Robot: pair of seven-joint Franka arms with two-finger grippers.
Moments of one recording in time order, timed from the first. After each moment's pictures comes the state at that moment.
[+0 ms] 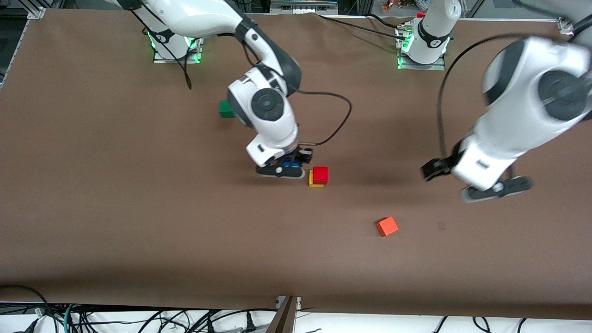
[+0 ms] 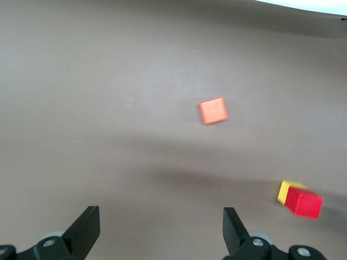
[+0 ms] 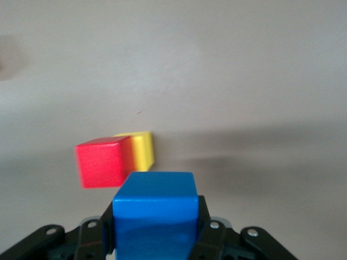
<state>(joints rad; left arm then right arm) 0.02 0.34 -0.26 -1.30 0.09 1.62 -0.42 0.71 0.78 0.05 -1.19 0.03 2.07 0.88</state>
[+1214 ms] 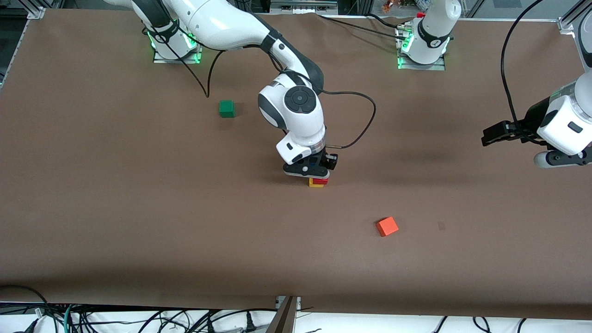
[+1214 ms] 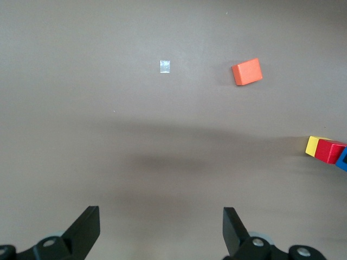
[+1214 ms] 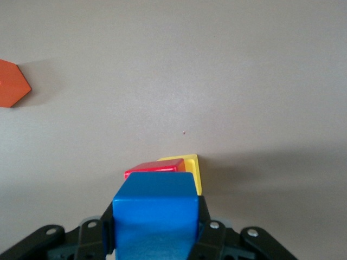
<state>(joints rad) 0.04 0.22 -0.10 -1.38 -0.02 1.50 -0.19 0.79 0.93 0.00 -1.04 -0.02 2.20 0.98</state>
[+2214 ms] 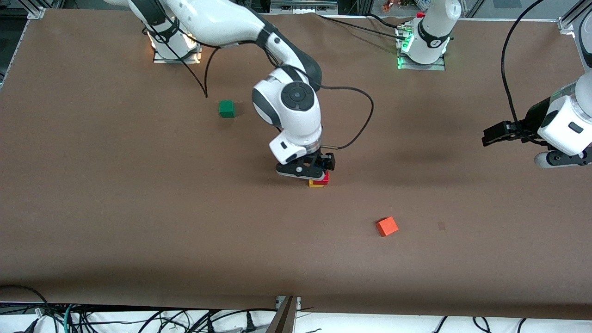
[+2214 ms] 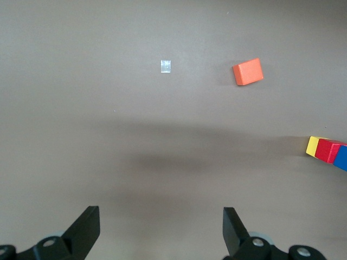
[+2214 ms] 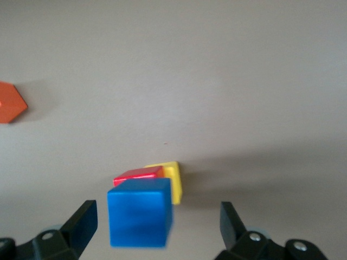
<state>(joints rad) 0.04 0.22 -0.10 -1.38 -0.02 1.50 -0.19 0.77 0.86 -0.02 -0.98 -0.03 2.00 0.98</state>
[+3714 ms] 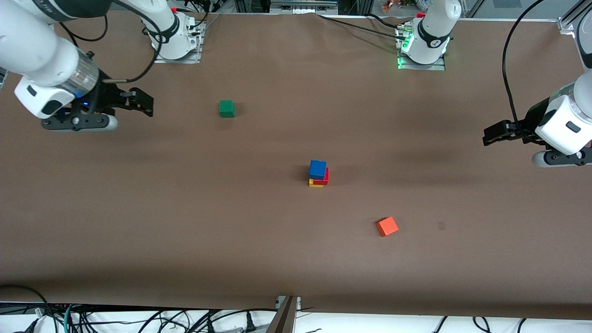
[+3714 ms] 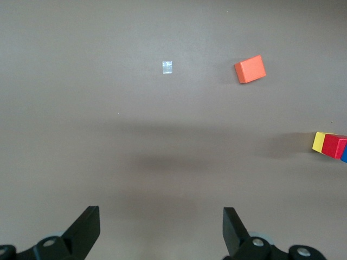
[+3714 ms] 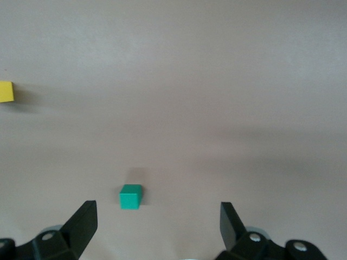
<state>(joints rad) 0.04 0.22 -0.10 -1.38 0.00 1.50 -0.16 0.33 0.05 -0.12 -1.62 0.05 1.58 0.17</state>
